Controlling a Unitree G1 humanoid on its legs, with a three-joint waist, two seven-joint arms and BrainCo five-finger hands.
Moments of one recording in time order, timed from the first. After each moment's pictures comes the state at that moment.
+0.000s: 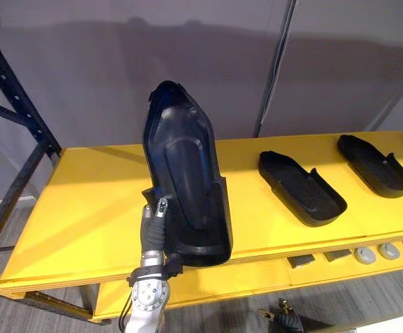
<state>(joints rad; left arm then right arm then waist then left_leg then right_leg) 0.24 -0.04 -0.18 -0.26 0.12 -0.18 0.26 0.17 -0.07 -0.07 0.89 -0.03 -0.09 -0.10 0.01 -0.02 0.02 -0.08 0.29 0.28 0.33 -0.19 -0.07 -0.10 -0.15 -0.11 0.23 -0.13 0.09</state>
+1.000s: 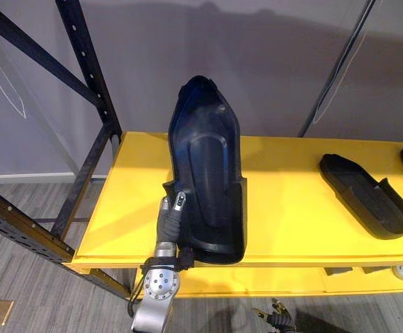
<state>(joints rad) 0.15 -0.02 -0.24 -0.20 0.17 -0.17 0.25 0.16 0.00 -0.08 0.87 -0.03 -0.08 -0.11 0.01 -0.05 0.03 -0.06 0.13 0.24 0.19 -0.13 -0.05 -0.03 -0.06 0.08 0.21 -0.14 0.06</state>
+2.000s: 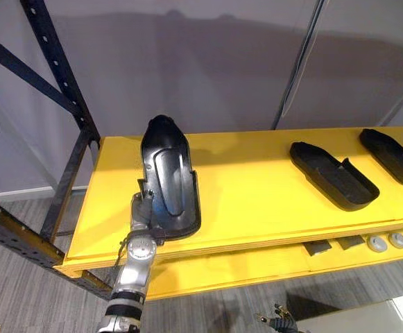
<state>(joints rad) -0.27 0.11 0.03 0.38 0.18 0.02 0.34 0.11 -0.02 -0.12 0.97 -0.07 -0.05 -0.08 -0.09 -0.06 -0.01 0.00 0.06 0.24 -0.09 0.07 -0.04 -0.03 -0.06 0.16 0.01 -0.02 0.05</state>
